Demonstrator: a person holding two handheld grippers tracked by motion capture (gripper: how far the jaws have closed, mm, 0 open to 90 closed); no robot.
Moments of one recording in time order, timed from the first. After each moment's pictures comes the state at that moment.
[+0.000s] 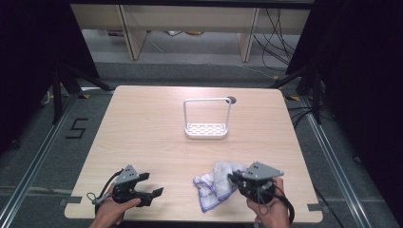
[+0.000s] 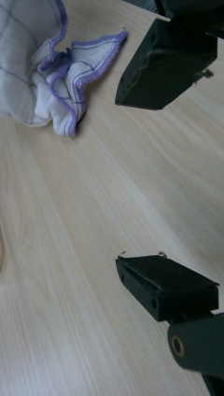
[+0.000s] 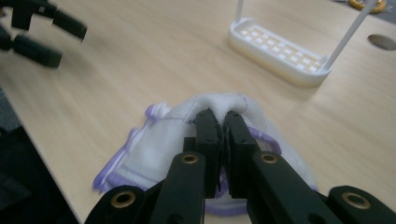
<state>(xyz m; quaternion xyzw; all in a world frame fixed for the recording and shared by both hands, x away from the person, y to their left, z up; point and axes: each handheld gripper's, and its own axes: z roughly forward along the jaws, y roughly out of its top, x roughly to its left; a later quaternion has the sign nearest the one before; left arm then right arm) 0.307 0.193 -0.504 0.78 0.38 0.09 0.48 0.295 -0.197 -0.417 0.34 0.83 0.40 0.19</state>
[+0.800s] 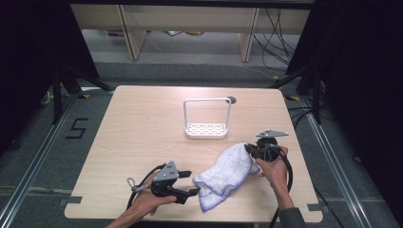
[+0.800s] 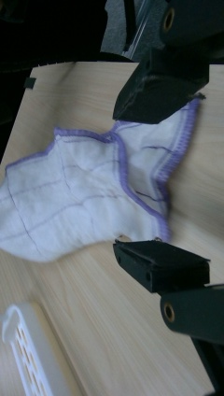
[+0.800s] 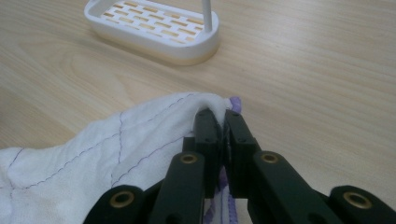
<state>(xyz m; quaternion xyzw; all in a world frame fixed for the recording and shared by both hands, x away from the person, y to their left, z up) 0.332 0.081 -0.496 0.82 0.22 0.05 0.52 0.417 -0.250 -0.467 0.49 0.77 0.37 0.16</state>
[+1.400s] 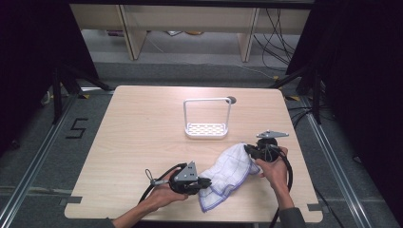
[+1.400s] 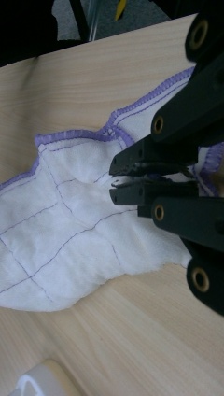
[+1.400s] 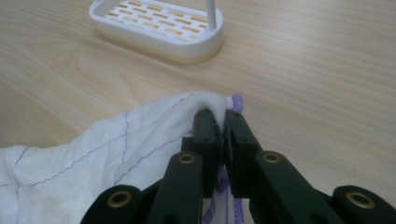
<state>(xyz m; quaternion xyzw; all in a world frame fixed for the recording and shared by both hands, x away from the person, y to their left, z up) 0.350 0.052 -0.508 0.86 0.12 0.07 0.49 0.418 -0.253 -0.470 0.48 0.78 0.37 0.14</state>
